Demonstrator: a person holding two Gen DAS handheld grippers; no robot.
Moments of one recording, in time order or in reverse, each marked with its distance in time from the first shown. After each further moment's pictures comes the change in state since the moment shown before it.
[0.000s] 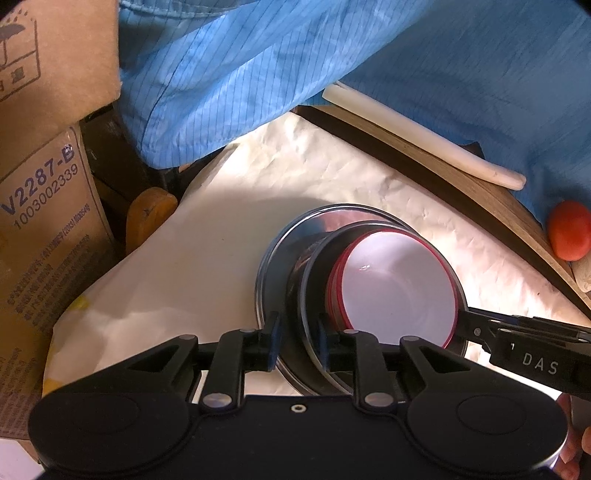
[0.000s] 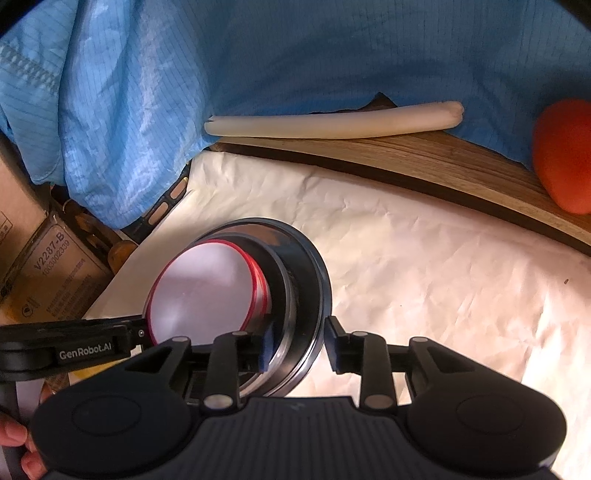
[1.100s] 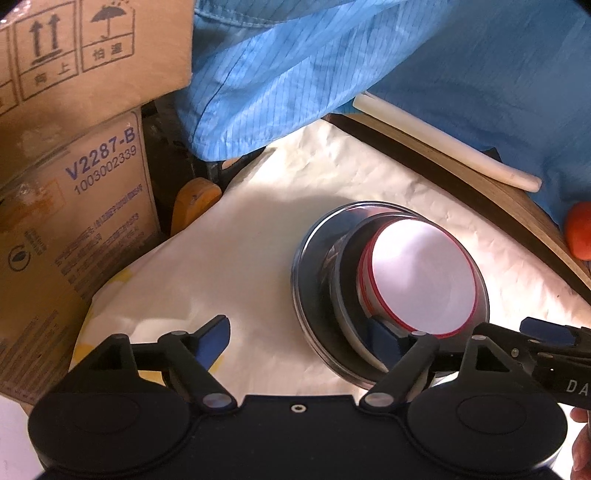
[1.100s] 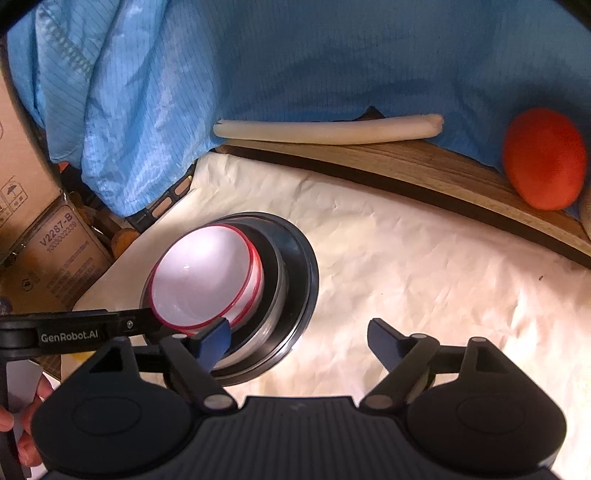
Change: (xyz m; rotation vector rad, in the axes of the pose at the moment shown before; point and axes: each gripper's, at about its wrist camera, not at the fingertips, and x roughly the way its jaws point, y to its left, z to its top) left arm -0.019 0.004 -0.025 -0.034 -0.065 0.100; right arm -0.024 -0.002 -0.024 -0.054 -0.066 -0.019
